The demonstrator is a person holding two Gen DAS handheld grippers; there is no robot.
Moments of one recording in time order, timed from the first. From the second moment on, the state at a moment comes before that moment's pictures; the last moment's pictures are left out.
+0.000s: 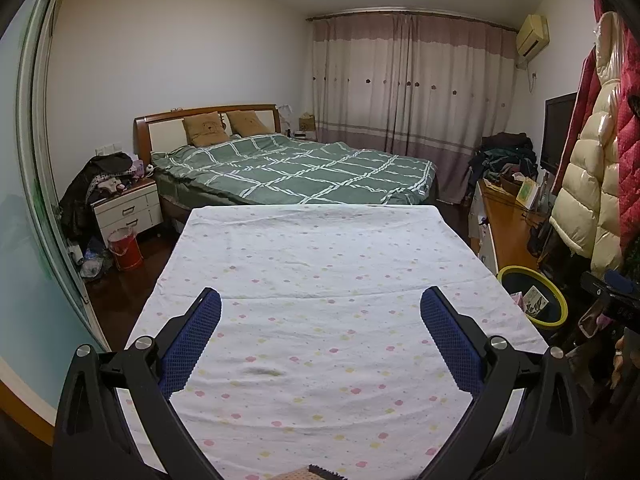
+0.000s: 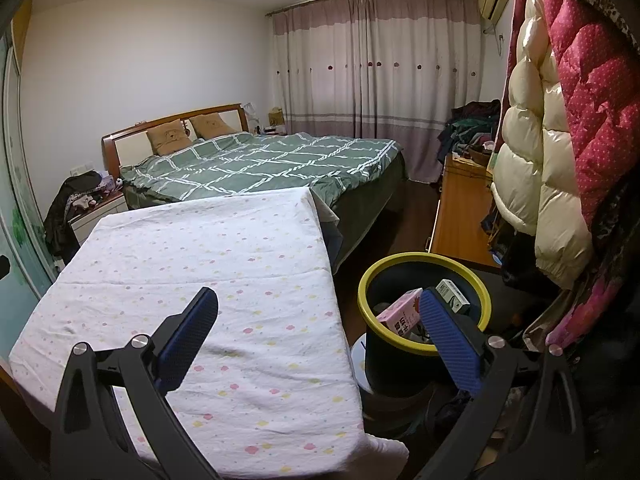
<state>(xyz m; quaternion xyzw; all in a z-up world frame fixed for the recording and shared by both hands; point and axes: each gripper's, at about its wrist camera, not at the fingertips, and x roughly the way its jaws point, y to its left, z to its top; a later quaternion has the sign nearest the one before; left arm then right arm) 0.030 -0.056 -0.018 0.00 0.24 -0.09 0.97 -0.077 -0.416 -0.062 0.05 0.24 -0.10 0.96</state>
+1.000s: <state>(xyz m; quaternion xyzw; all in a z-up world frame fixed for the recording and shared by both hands) 0.034 -0.058 -0.024 0.01 0.24 -0.10 0.96 -0.076 -0.417 -0.066 0.06 0.24 -0.10 0.96</state>
